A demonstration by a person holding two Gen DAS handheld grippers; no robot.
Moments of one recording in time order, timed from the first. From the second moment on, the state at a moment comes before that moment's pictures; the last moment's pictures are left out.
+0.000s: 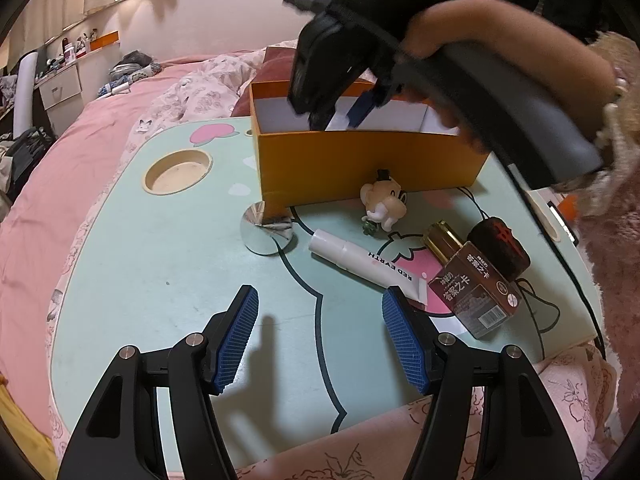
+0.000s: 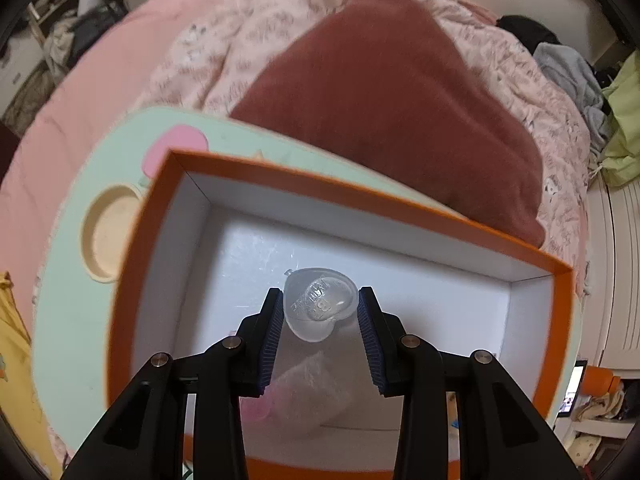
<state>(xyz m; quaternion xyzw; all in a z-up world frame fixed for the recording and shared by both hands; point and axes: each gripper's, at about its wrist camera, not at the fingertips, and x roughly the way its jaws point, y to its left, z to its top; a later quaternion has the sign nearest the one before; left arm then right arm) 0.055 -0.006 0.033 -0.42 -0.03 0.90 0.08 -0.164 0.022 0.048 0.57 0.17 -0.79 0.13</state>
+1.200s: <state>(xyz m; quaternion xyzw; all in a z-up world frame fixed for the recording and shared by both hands) 0.028 -0.028 0.075 -0.42 -0.06 0.90 0.07 0.014 0.134 0.059 0.51 0.09 -0.83 0.19</state>
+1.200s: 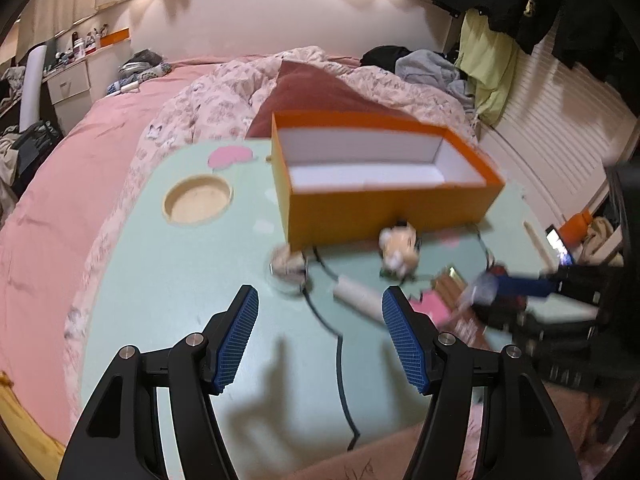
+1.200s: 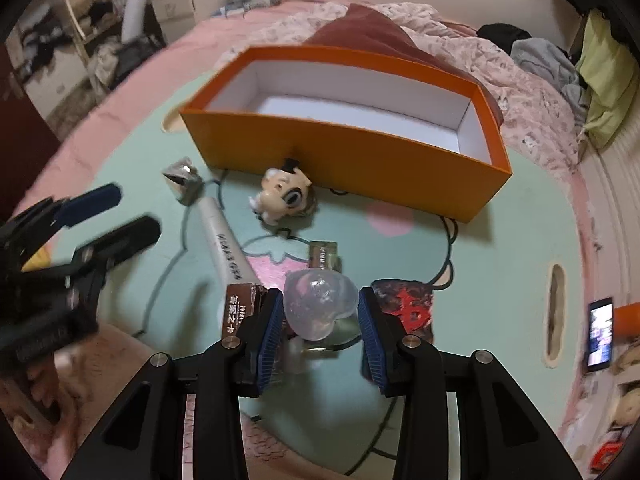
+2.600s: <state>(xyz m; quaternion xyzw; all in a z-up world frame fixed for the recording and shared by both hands) -0.152 0.027 0.047 -0.61 -0.08 0.77 0.17 -0.054 0.215 0.090 0.51 -0.13 -0.83 0.18</state>
